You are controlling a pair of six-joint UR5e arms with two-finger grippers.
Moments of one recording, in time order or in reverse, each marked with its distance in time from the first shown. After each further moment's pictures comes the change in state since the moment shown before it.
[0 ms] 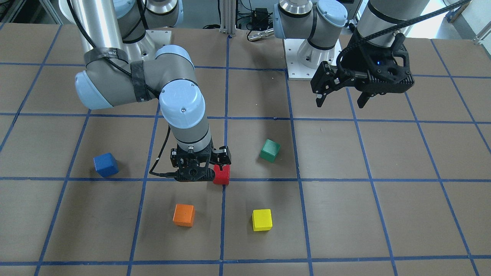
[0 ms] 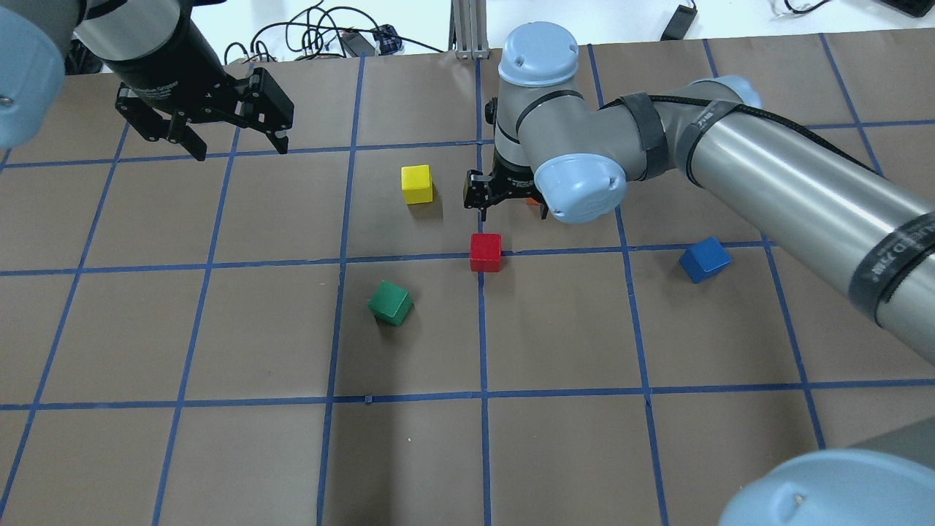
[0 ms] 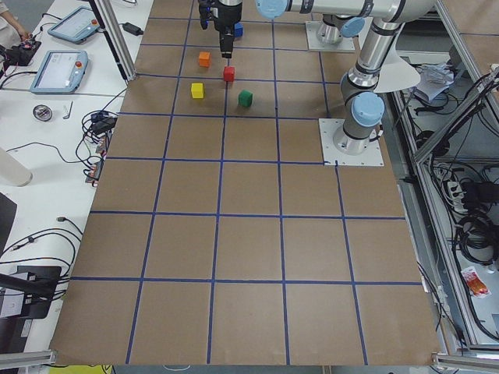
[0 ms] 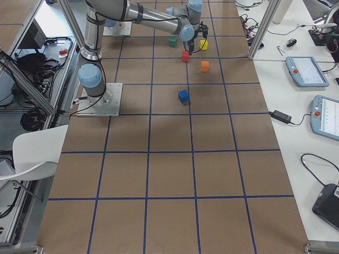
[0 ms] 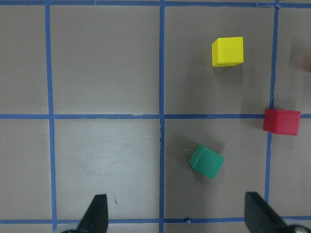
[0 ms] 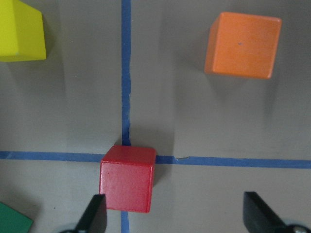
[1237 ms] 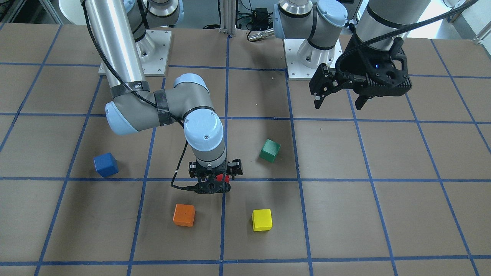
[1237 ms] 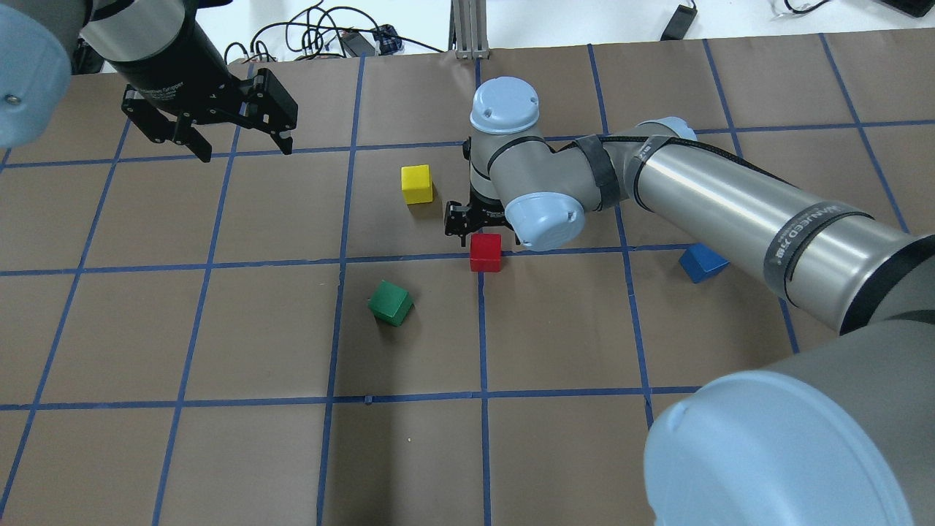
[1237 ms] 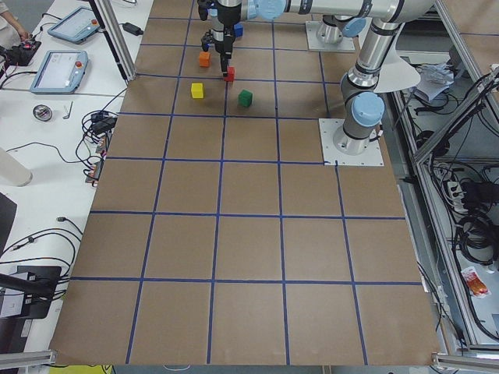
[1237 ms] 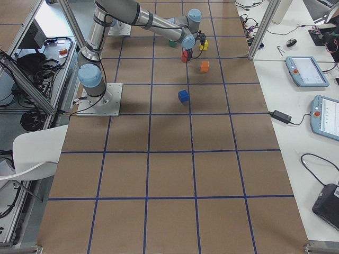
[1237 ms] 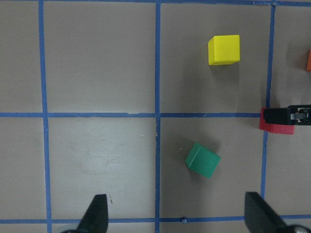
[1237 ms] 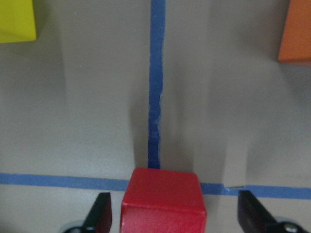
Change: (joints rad) left arm 0.000 -0.007 -0.002 -0.001 -0.010 -0.006; right arm 0.040 0.122 0.007 -0.105 0.018 0.040
